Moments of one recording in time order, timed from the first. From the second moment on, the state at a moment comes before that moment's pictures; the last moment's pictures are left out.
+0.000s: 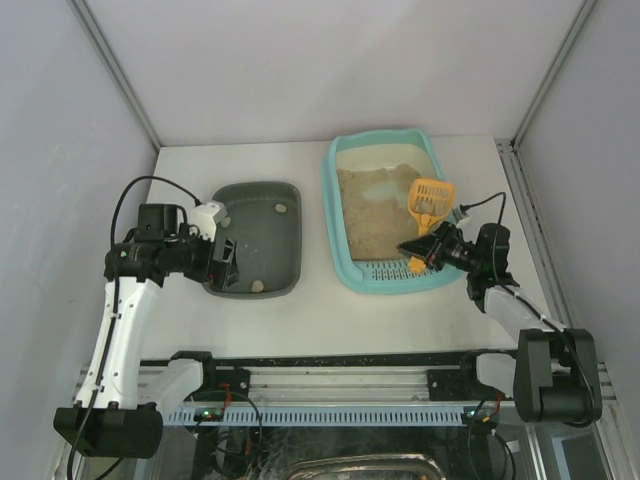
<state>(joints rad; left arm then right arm) -0.02 0.97 1.10 -1.12 0.40 0.23 -0.01 1.15 0.39 0.49 -0.96 1.10</state>
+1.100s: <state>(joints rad) 0.72 1.05 1.35 -1.24 0.56 0.21 1.05 2.16 2.04 -0.89 0.36 0.55</state>
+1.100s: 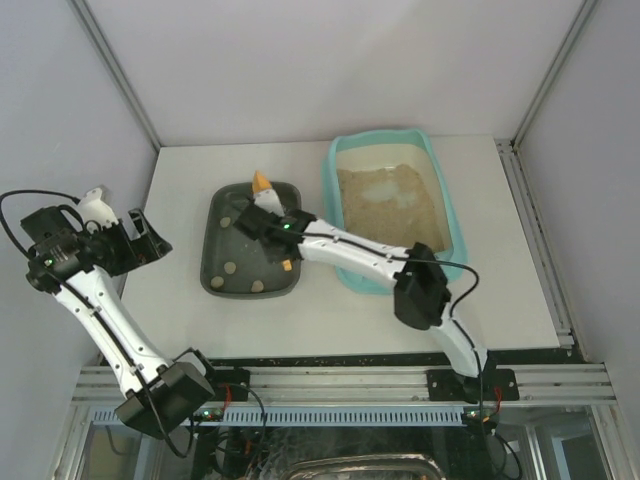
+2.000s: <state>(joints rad) 0.72 0.95 1.36 -1.30 0.62 0.28 1.18 2.20 2.00 -1.03 0.81 0.42</state>
